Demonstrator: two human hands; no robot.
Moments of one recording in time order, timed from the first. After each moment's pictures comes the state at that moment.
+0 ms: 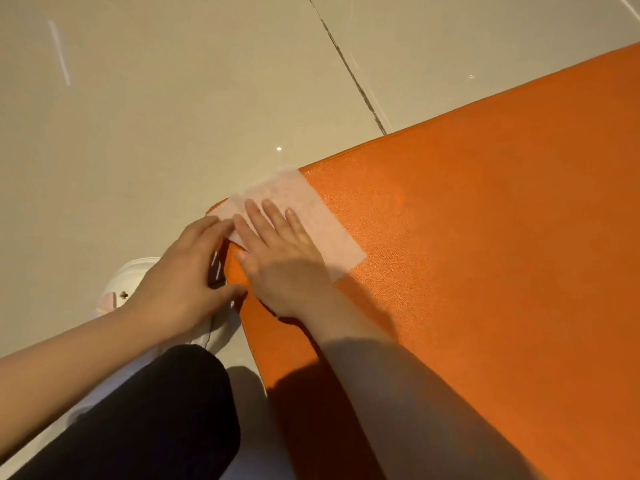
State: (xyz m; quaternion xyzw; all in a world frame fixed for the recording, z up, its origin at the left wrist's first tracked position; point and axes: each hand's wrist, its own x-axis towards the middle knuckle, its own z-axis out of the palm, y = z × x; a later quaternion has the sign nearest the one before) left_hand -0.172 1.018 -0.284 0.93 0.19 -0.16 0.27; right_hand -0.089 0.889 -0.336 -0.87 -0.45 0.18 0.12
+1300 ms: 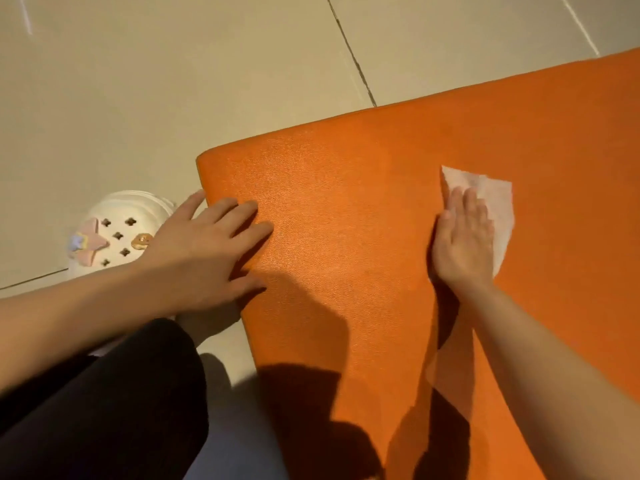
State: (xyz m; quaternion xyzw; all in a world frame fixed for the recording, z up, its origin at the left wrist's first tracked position) left_hand -0.194 0.984 -0.292 0.98 -0.06 -0.20 -0.02; right_hand -0.019 0.674 -0.338 -0.98 -0.09 0.12 0.12
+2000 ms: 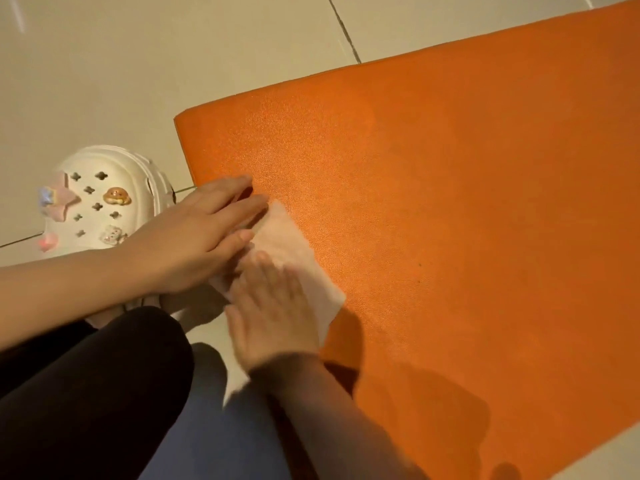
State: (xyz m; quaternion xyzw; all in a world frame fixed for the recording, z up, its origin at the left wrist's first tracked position) left_hand -0.219 0.960 -0.307 0.97 -0.02 -0.12 0.23; right_hand -0.240 0.780 -0.345 -0.90 -0.41 0.14 0.07
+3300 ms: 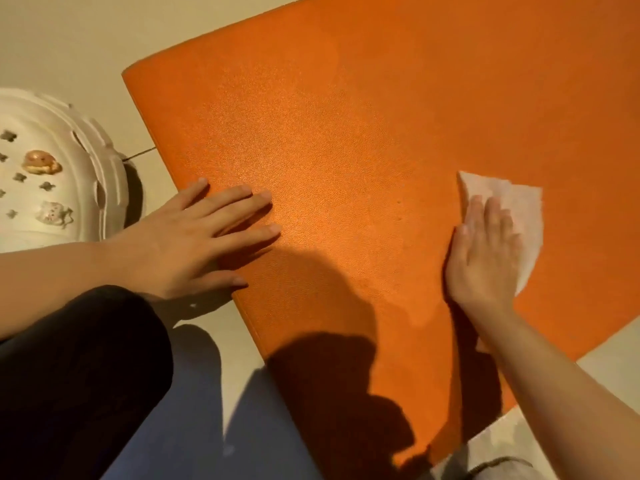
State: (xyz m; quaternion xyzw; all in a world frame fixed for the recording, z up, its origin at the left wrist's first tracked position) left_hand -0.245 0.934 -0.315 0.95 -0.30 -0.13 0.05; right_hand -0.154 0.548 -0.345 -0.99 0.01 0.10 0.12
